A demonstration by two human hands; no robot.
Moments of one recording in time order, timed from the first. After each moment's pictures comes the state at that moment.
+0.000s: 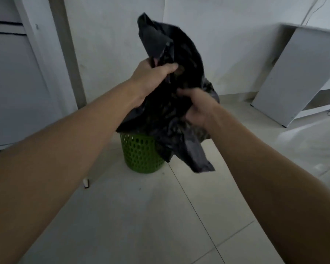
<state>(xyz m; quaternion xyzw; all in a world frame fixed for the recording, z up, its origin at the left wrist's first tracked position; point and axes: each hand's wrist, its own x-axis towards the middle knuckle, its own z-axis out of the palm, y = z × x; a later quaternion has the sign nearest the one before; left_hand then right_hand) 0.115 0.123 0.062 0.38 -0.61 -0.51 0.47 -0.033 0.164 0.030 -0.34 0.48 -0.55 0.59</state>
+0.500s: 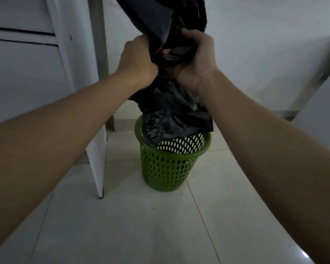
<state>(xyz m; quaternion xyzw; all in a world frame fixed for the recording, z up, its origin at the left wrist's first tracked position) 0.181 0.049 0.084 0.52 -0.71 -0.06 0.46 0.036 0.050 0.104 -0.42 0.24 -0.59 0.64</state>
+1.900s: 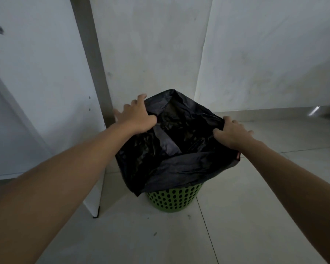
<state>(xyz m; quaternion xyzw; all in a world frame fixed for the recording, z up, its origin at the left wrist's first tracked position) 0.153 -0.067 -0.059 0.70 -0.69 -0.13 0.16 -0.142 -0.052 -0.090 -0.61 0.78 -0.08 0.10</state>
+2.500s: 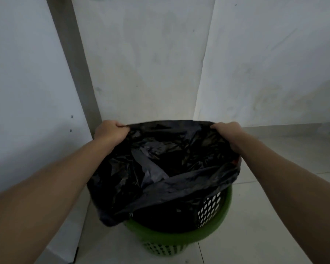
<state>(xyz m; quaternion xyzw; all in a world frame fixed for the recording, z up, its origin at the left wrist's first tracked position) 0.183 -0.155 -0.097 0.76 -0.50 -0.22 0.34 -0.150 -0.177 -0.087 -0.42 0.72 -0.40 0.37</state>
